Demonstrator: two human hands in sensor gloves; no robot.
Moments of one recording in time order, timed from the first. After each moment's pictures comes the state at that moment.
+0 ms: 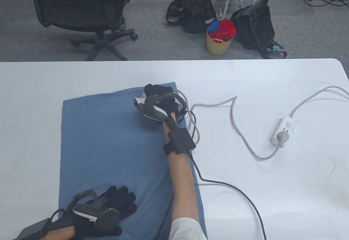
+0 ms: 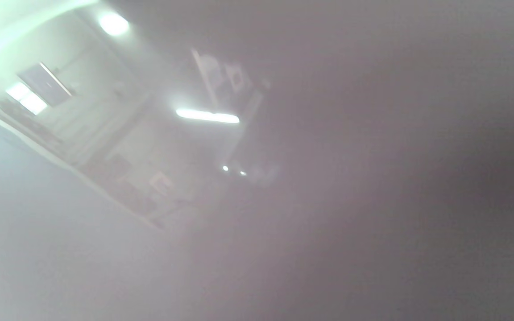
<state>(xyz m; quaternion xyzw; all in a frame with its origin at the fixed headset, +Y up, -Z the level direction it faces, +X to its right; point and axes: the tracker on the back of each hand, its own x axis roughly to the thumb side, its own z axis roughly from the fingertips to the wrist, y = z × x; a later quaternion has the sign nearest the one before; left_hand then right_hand) -0.242 -0.809 -0.070 -0.33 -0.47 -0.08 0.81 -0.078 -0.738 -0.401 -0.11 0.17 -0.96 0.18</state>
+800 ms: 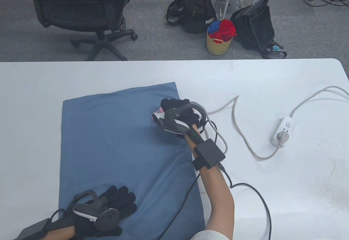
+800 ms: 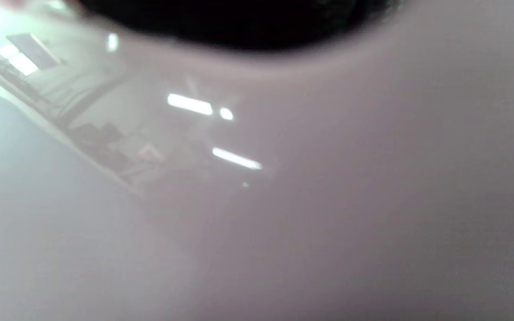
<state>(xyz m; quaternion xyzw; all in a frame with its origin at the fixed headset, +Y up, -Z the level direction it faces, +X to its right) -0.241 -0.810 -0.070 -0.33 -0.47 -0.08 0.81 -0.011 -0.732 -0.343 -0.19 0.16 -0.95 0.20</state>
